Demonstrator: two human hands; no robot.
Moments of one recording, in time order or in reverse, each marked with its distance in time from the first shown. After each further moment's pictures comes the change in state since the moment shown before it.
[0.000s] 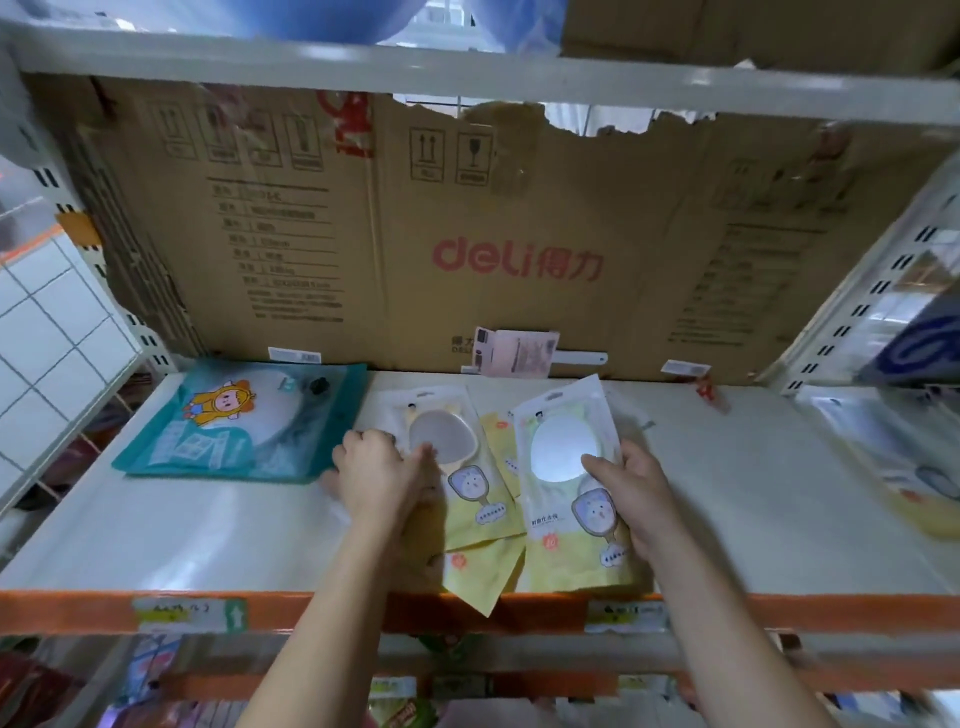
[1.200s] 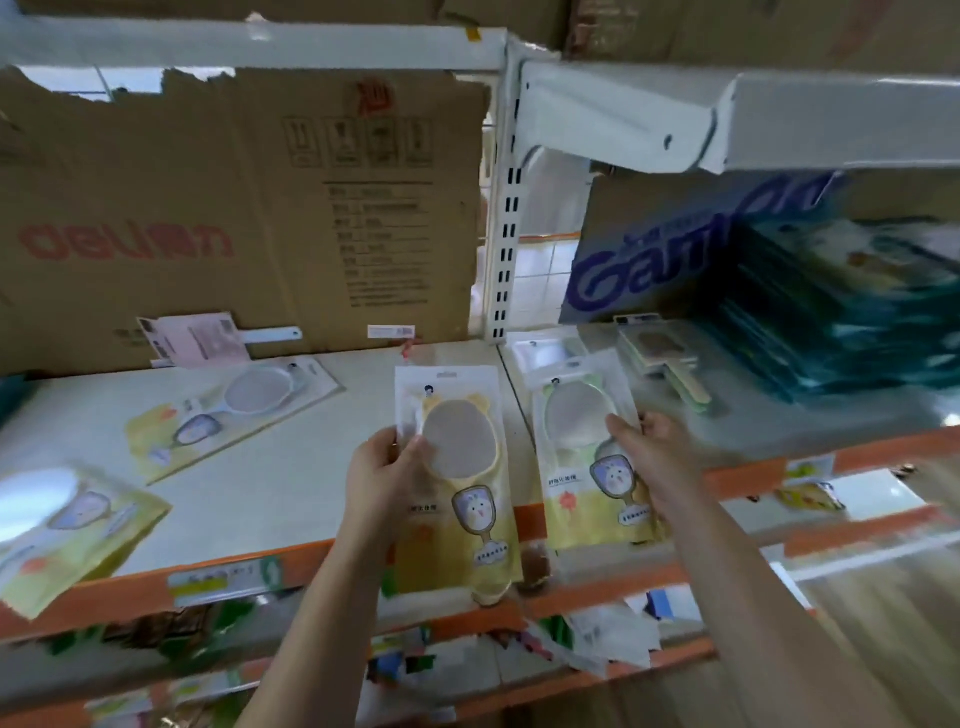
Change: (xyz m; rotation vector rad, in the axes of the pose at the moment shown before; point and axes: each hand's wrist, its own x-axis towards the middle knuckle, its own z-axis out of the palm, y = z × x) left_hand -0.253 0.276 0.127 -0.810 -0.346 0.169; right_hand -0.010 0.017 -0.406 -0.076 0.339 -0.056
